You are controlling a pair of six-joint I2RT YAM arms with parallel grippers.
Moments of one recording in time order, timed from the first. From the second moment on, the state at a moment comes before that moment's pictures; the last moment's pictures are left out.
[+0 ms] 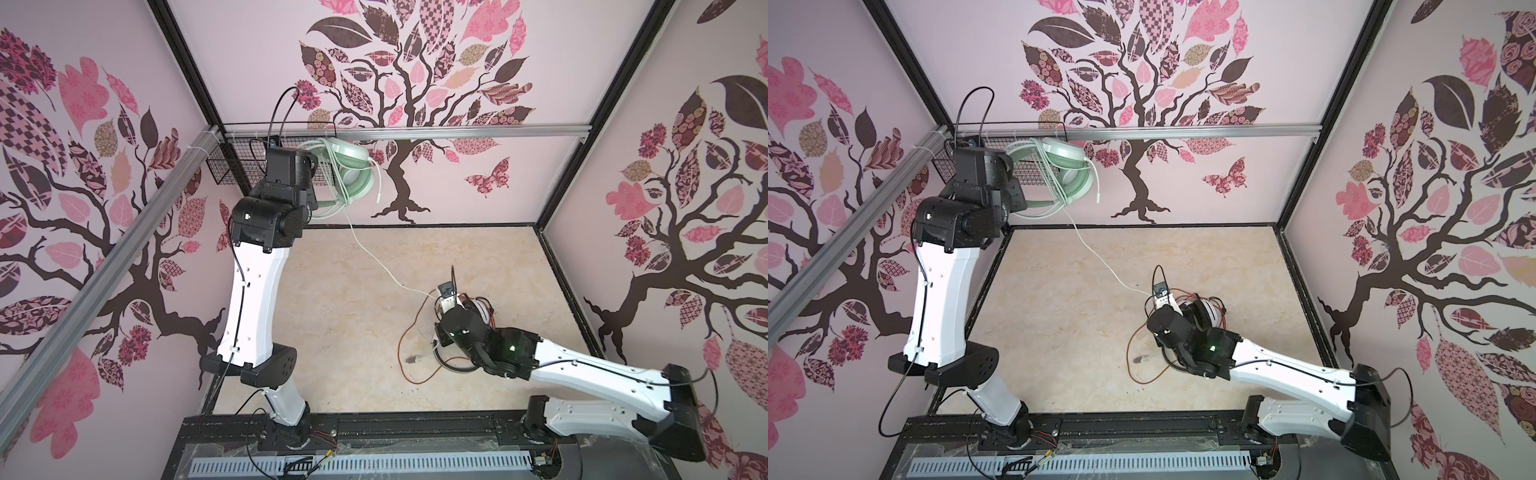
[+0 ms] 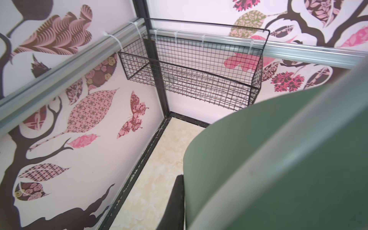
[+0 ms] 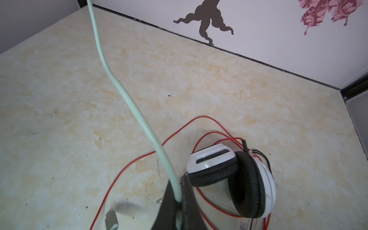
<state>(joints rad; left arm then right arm) -0.28 1.73 2.51 -1.26 -0.67 -0.26 1.08 1.06 0.89 -0.48 0.65 0.36</state>
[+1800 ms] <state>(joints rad) -0.69 1.39 1.28 -1.12 -0.19 -0.32 0.71 1.41 1.57 -0.30 0.53 -0.25</state>
